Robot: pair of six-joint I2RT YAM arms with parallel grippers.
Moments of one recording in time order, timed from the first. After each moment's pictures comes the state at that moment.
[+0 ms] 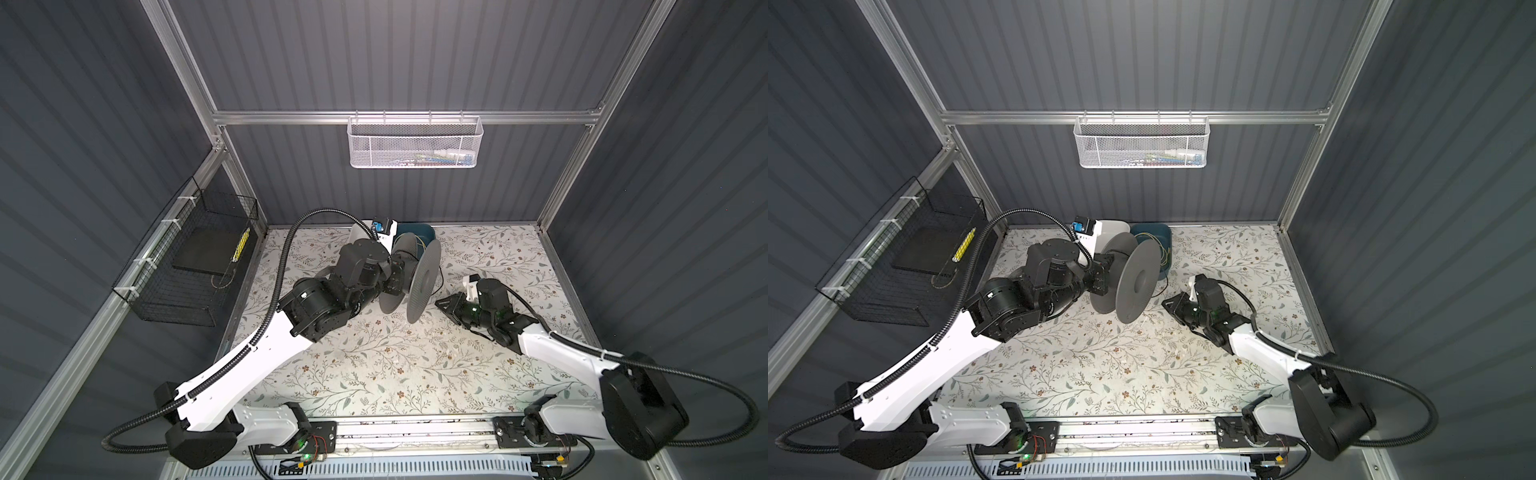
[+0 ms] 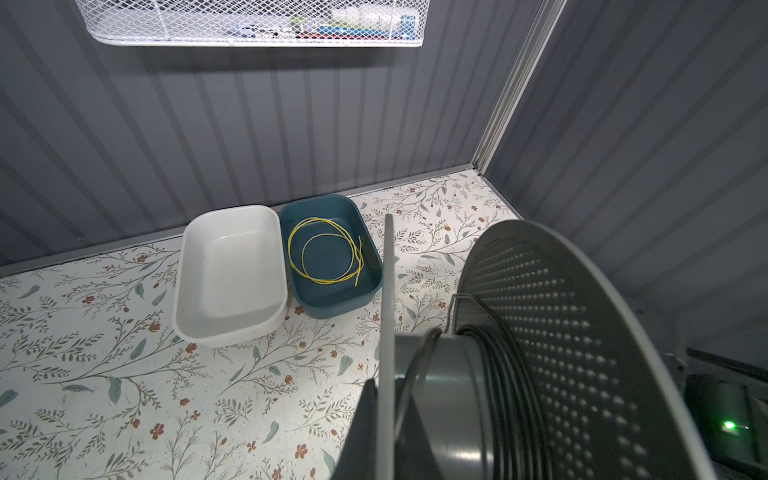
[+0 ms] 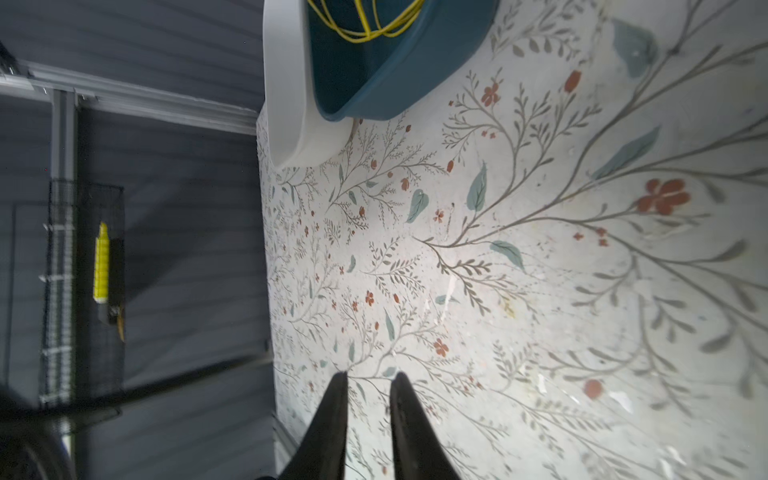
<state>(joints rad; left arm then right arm) -0.96 1.27 1.56 -0.72 -0.35 -0.32 0.48 1.23 0.62 0.05 -0.32 1.00</state>
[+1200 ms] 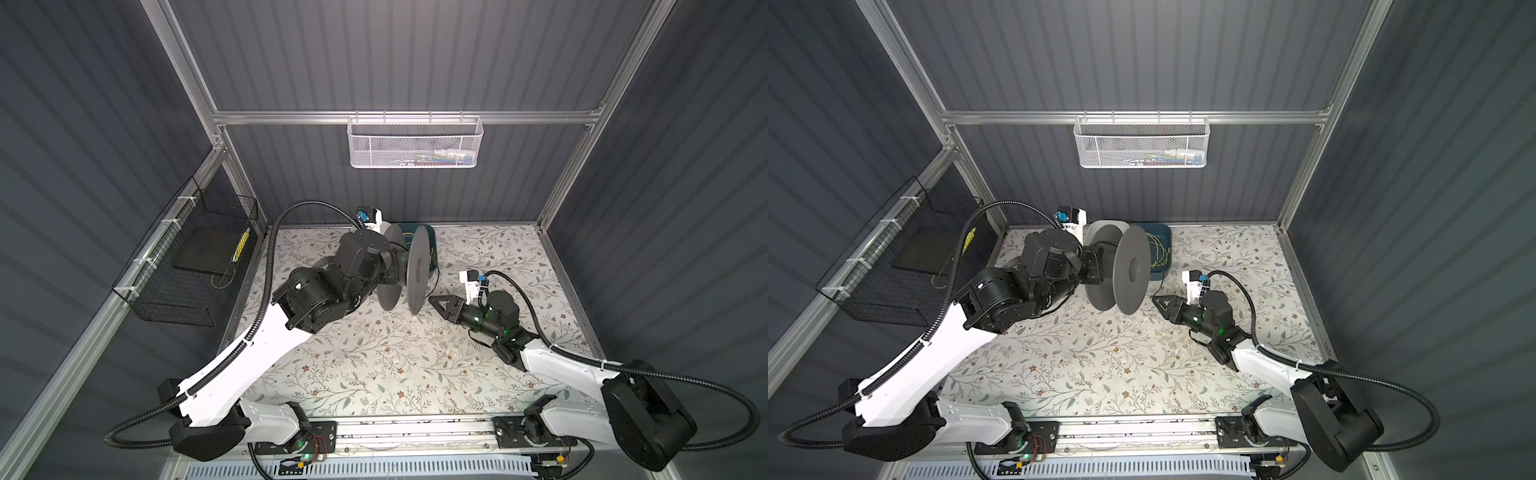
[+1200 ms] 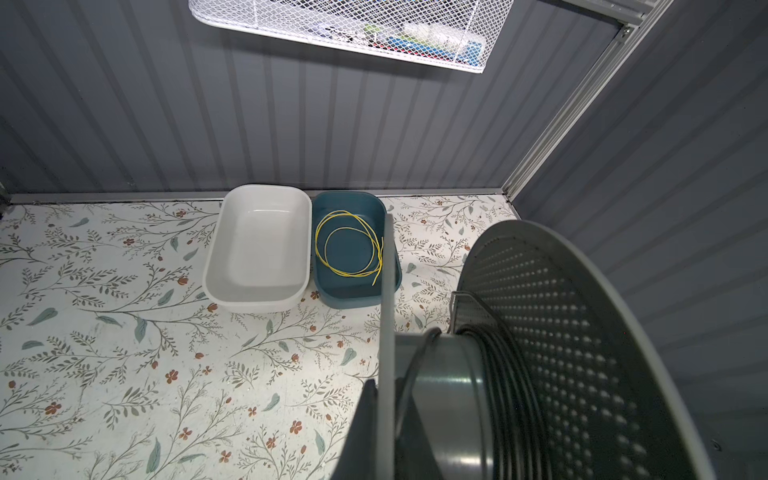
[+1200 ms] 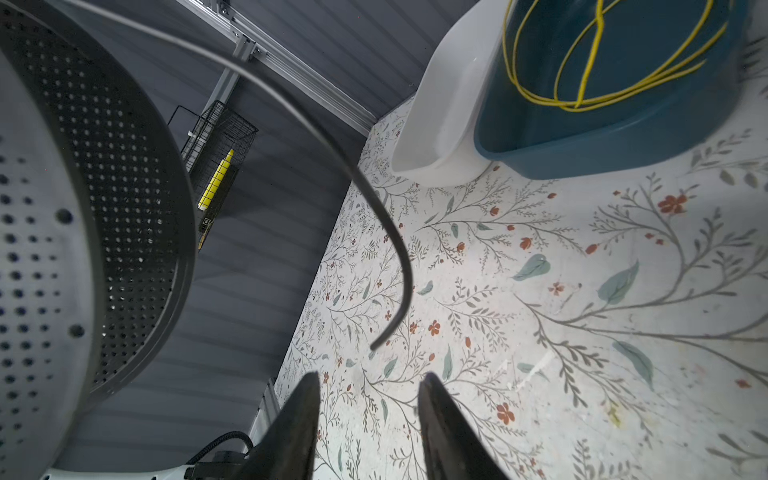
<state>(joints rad) -0.96 1.33 1.71 -0.87 -0.47 -0.52 0.52 1.25 0.45 0.60 -0.42 0.87</state>
